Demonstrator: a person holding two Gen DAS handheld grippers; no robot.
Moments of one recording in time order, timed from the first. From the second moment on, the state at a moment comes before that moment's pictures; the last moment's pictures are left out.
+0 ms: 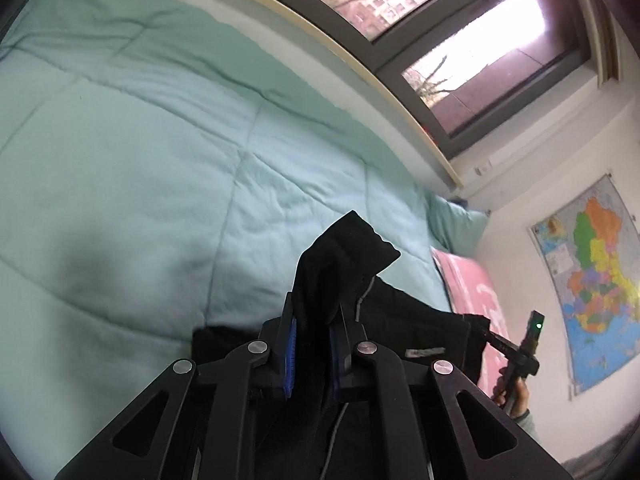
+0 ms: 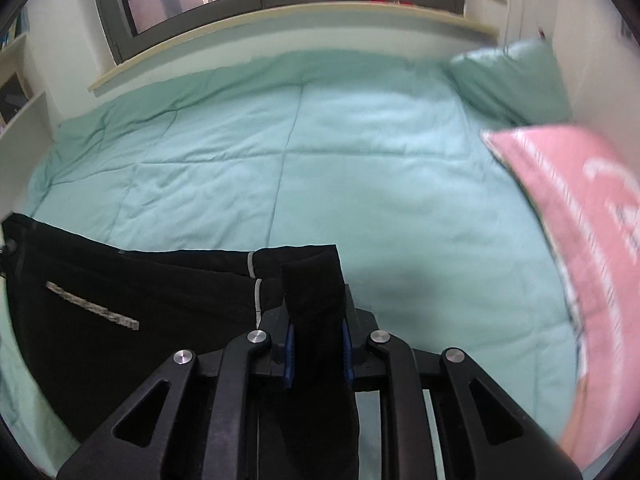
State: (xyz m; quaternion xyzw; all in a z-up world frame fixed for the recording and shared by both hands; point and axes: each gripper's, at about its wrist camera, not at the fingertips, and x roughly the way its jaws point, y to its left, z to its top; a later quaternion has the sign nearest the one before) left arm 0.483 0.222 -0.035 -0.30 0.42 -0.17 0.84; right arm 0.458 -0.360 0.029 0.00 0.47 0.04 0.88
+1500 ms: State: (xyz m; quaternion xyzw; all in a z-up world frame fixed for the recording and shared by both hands) left arm 0.379 0.010 -0.123 -0.06 0.57 -0.15 0.80; right arm 0.337 -0.212 -0.064 0.00 0.56 0.12 0.82
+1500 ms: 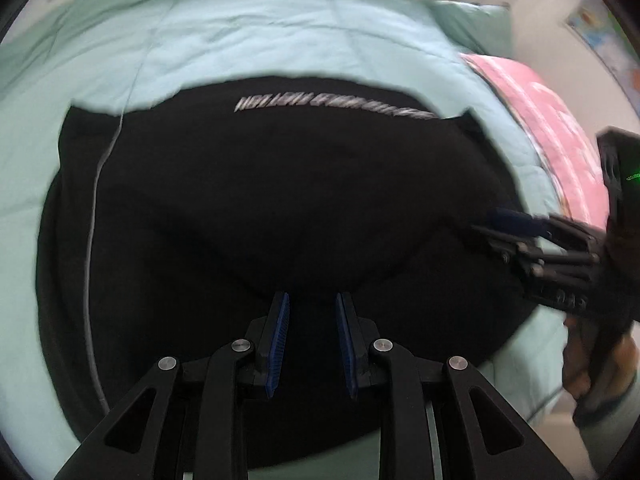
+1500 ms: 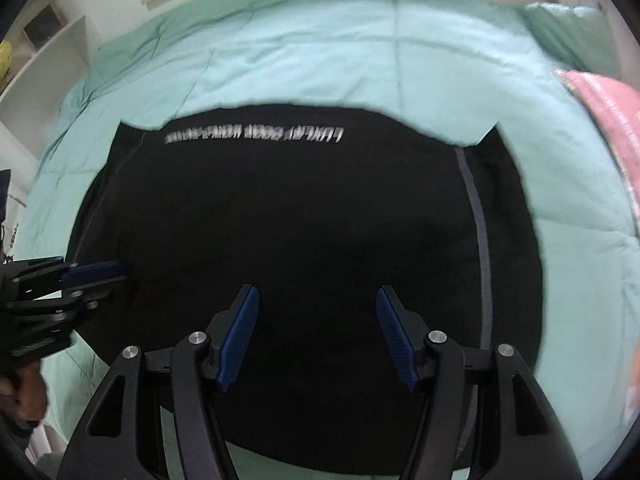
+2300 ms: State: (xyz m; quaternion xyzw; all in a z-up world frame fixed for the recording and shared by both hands) left arm 0.463 0.004 -0.124 -0.07 0.59 -0.15 0.79; right arm 0.408 -0.199 -0.081 0.02 0.56 0.14 0.82
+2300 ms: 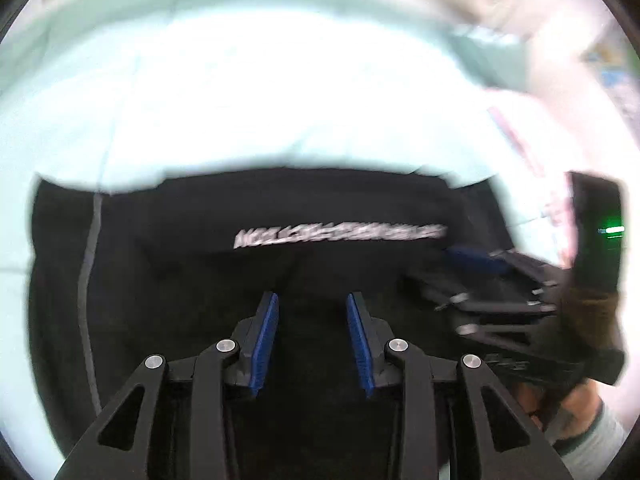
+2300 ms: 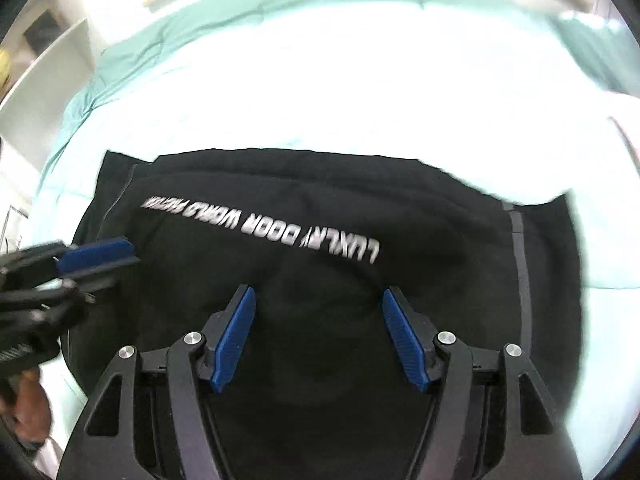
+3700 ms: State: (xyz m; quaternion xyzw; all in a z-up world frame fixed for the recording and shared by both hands) left arm 0.322 -0.008 -0.153 -0.10 0.61 -0.20 0.76; right arm 0.248 -0.225 -0.095 0.00 0.59 0.11 0.80
